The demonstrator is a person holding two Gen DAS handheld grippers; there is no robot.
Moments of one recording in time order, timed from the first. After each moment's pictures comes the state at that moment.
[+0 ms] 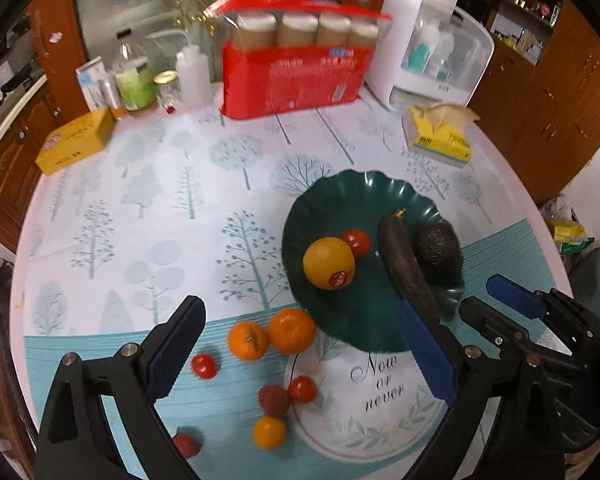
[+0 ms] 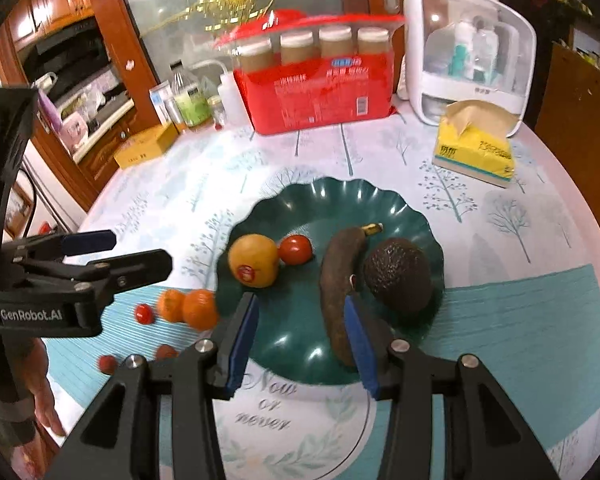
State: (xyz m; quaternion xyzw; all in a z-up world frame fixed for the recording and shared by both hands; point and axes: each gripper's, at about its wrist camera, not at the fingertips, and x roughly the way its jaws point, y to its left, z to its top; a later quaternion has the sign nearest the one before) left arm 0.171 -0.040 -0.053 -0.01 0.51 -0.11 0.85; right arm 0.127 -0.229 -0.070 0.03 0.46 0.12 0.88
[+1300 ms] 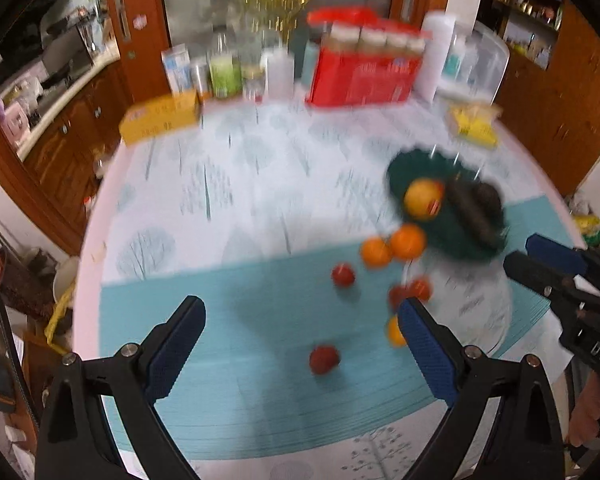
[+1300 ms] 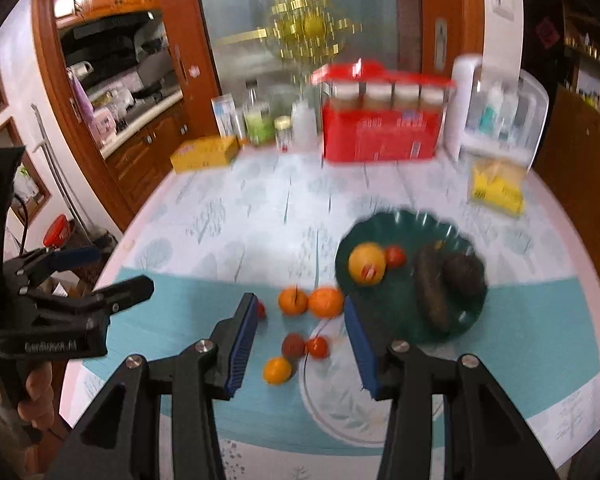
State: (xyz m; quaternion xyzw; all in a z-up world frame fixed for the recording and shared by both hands) left arm 0.069 0.101 -0.068 0.02 0.49 -0.07 0.87; right arm 0.046 -0.099 -0.034 -0.01 0.44 0.12 0.89
